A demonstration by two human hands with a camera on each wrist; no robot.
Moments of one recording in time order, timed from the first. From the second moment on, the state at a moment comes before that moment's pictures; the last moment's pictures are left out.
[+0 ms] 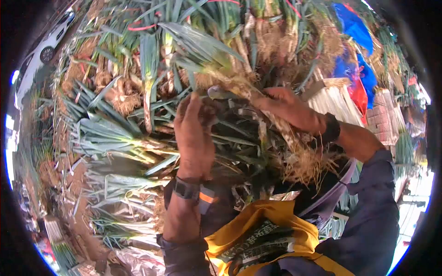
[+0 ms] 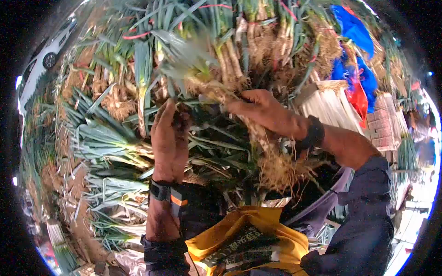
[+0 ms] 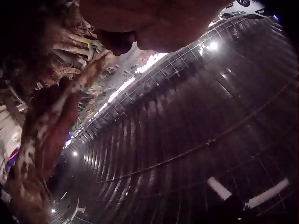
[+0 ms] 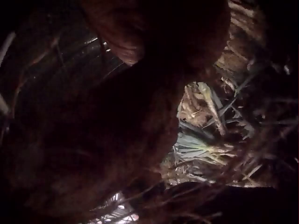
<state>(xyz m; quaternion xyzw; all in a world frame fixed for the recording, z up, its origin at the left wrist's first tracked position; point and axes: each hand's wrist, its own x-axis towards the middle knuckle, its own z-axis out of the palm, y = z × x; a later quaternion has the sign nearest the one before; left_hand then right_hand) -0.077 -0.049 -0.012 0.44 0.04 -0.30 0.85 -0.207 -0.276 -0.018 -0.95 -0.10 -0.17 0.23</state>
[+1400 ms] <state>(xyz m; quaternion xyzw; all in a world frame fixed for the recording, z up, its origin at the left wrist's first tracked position) -0.049 -0.067 0.004 0.42 -0.29 -0.26 0.82 -0.188 -0.179 -0.042 -0.57 0.01 -0.29 0.77</state>
